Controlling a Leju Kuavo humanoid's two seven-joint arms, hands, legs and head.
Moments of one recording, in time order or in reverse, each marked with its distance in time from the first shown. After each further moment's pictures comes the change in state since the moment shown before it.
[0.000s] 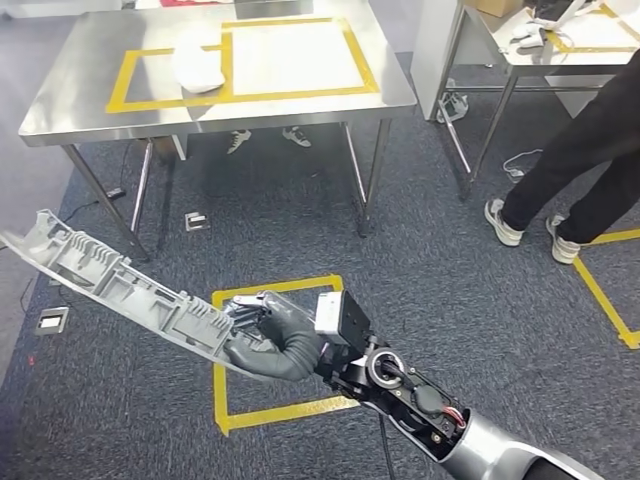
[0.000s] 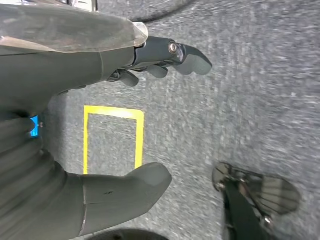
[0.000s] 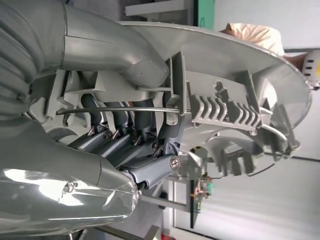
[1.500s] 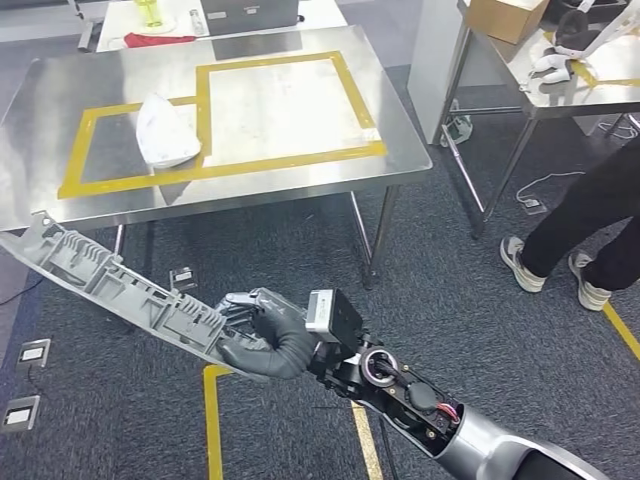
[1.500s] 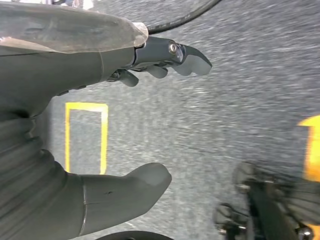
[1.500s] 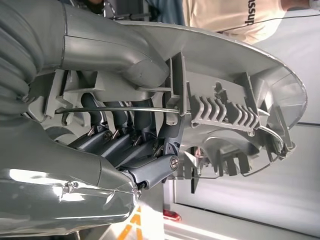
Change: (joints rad) left arm 0.003 -0.003 0.000 0.000 0.005 -0.002 -0.008; right arm 0.009 -0.002 0.002 -0.018 0.003 -0.019 0.004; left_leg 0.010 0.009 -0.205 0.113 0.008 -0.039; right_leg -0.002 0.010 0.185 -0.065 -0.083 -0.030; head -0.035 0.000
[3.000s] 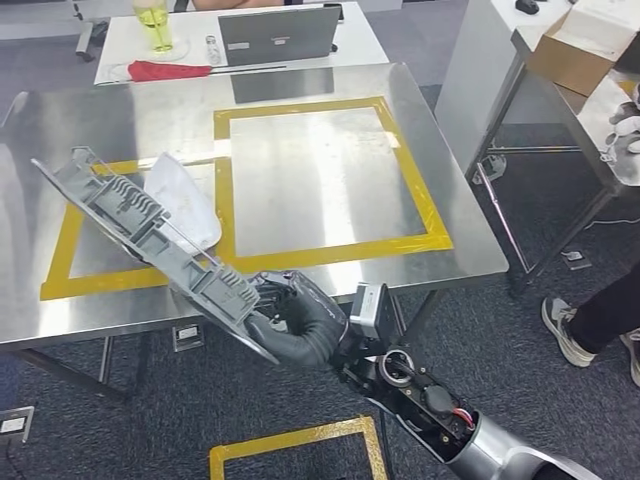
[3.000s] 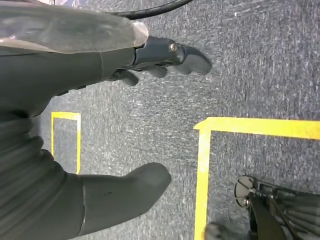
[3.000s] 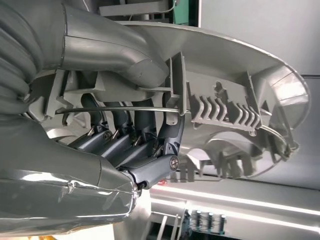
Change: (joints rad) left arm -0.008 0.005 -0.011 0.000 -0.017 0.008 -0.008; right arm 0.026 -0.008 -0.049 -0.042 -0.017 -0.051 -0.090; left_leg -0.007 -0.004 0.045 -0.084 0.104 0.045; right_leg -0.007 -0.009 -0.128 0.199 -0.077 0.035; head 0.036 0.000
